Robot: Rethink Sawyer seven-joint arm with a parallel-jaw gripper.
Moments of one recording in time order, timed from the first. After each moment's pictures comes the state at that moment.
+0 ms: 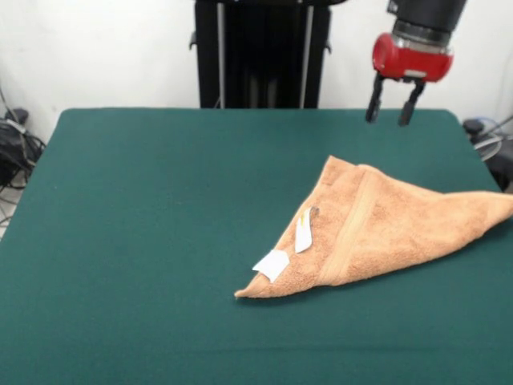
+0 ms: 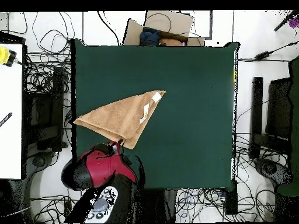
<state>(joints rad) 0.32 -0.66 -0.26 1.94 -0.07 0.12 1.69</state>
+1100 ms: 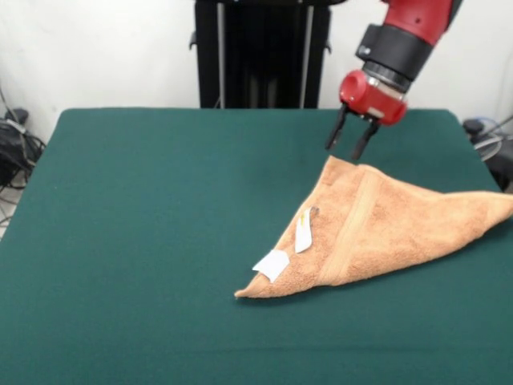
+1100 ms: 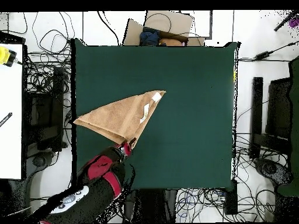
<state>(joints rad) 0.62 -0.26 -0.59 1.86 0.11 -0.14 1.69</state>
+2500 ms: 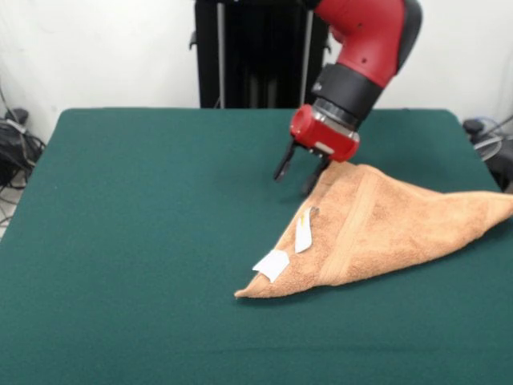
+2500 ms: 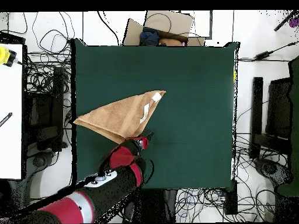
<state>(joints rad) 0.46 -0.13 -0.56 1.82 0.21 -0.27 1.69</state>
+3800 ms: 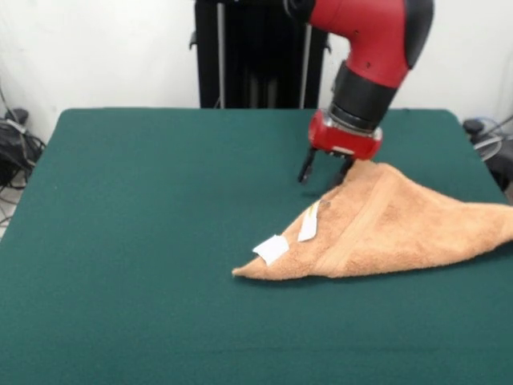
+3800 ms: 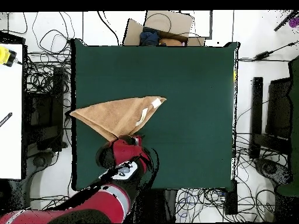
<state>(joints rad) 0.26 -0.33 -0.33 1.82 0.11 -0.01 1.69</state>
